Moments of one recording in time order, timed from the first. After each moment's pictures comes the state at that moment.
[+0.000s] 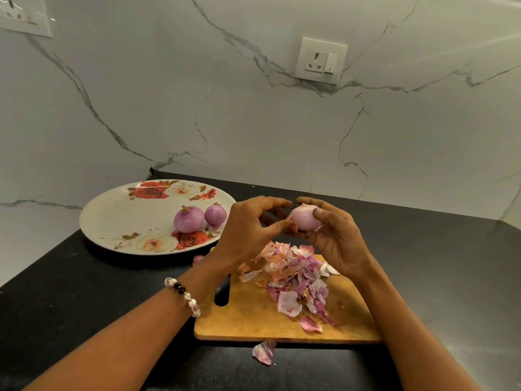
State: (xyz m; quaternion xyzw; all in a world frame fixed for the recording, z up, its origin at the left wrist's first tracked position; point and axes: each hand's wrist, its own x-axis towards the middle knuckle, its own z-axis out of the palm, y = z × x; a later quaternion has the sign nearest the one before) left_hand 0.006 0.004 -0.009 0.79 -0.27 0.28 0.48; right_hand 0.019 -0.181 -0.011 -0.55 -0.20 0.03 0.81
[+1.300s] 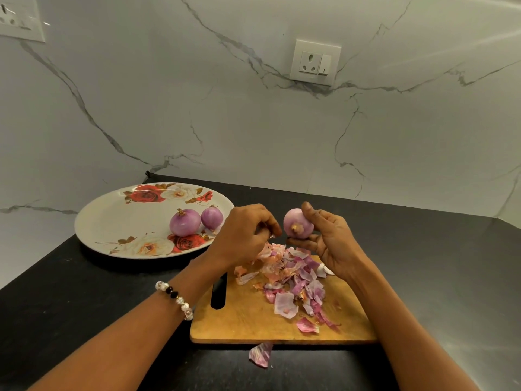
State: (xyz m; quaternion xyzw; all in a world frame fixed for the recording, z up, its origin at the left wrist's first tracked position) left_hand 0.010 0.010 -0.014 0.85 -0.28 0.24 0.38; right_hand 0.012 -0.173 -0.005 -0.62 -0.03 0.00 0.79
